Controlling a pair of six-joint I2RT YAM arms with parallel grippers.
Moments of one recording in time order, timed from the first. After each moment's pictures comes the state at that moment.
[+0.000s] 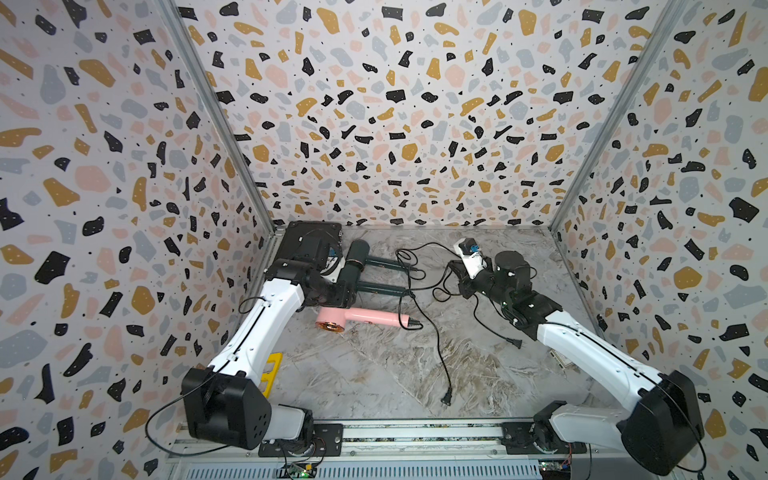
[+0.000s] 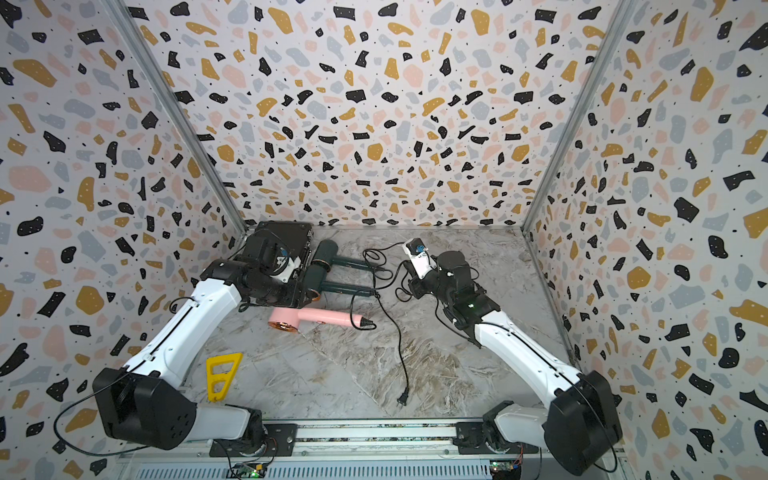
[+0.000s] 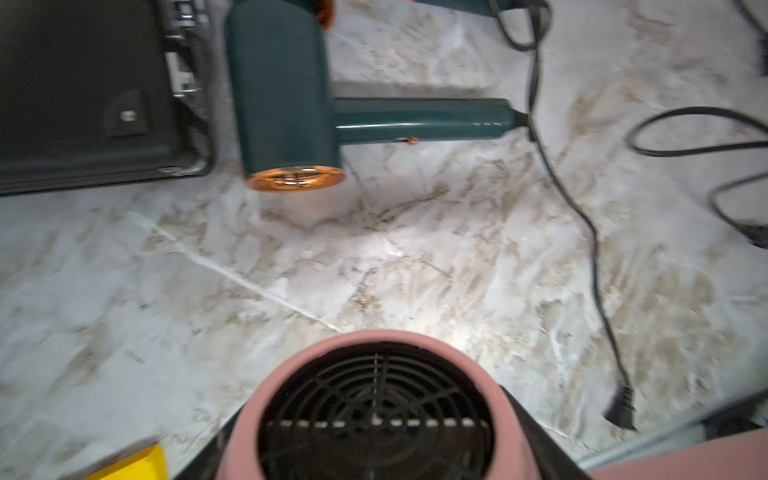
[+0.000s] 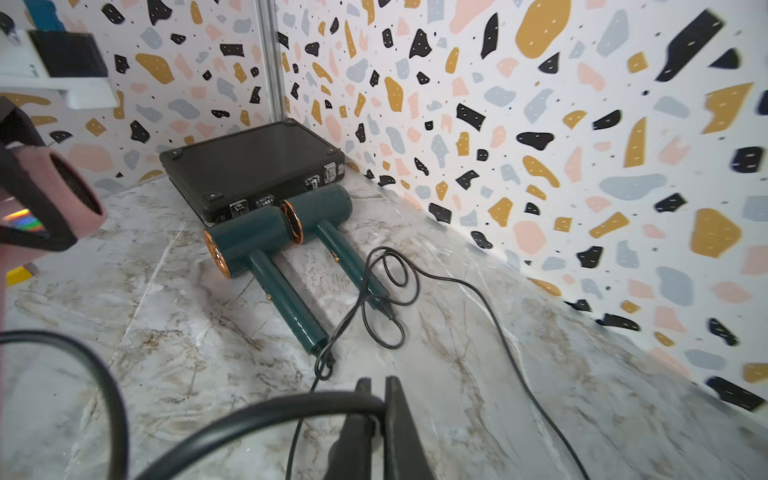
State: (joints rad) left arm -0.17 1.40 1.28 -1.03 0.12 -0.06; right arm 0.56 1.17 0.94 -0.04 -0.13 -0.19
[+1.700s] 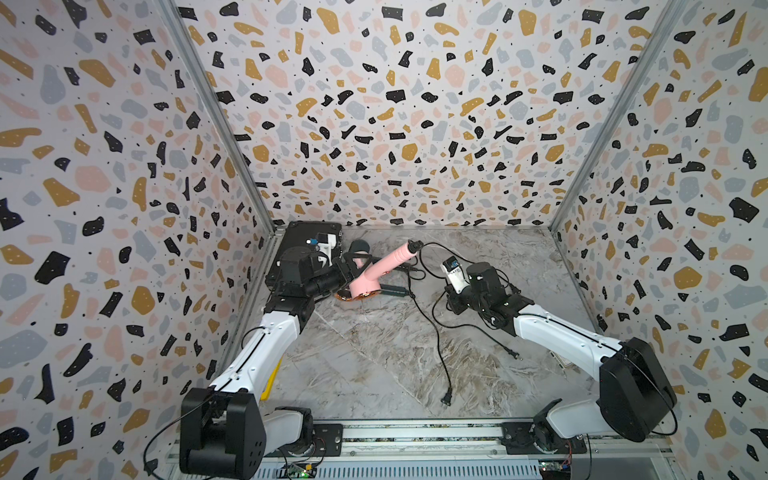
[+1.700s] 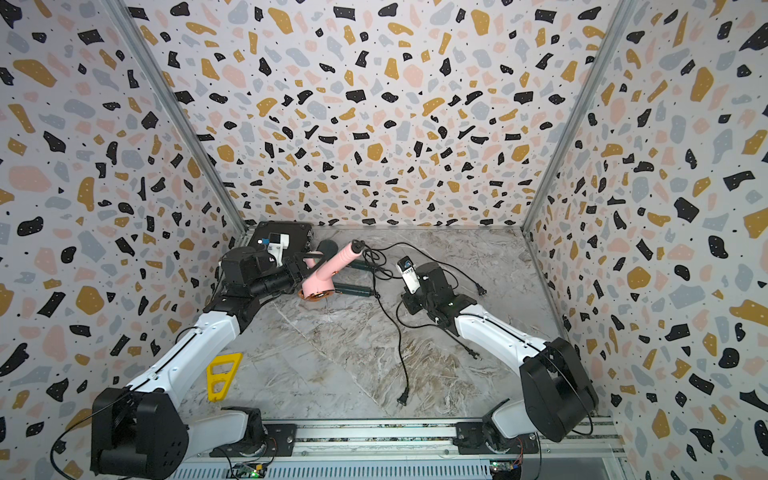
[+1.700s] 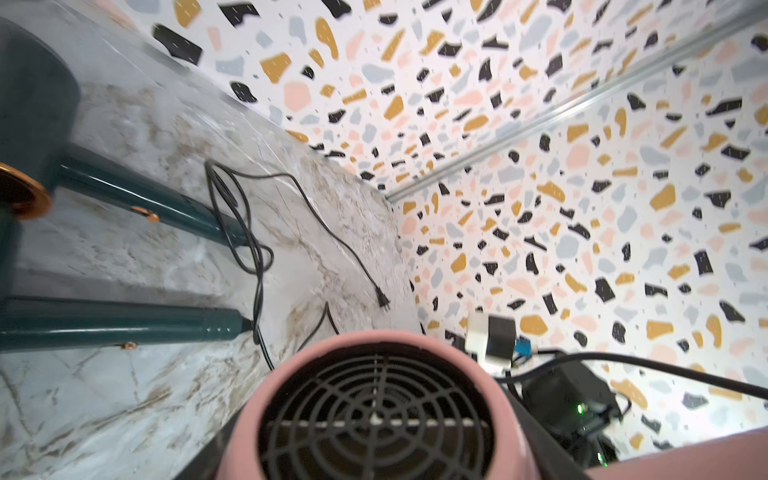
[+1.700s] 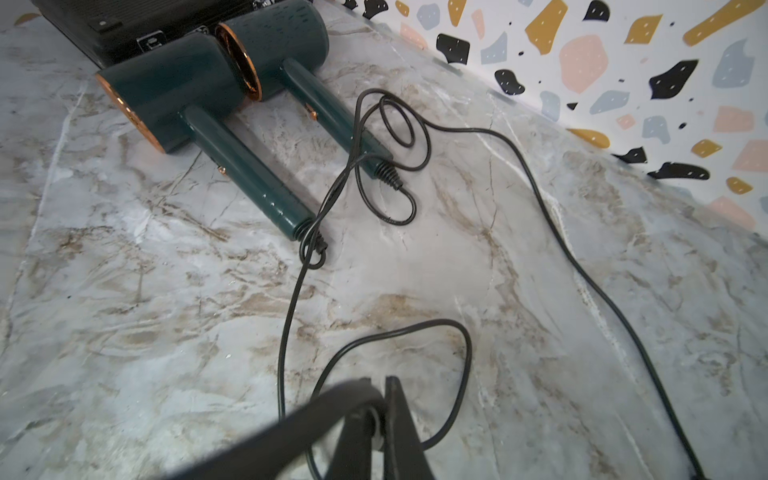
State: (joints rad) left arm -0.08 1.24 0.87 0.05 0.69 -0.86; right arm 0.61 1.39 0.88 -0.12 -0.01 -0.09
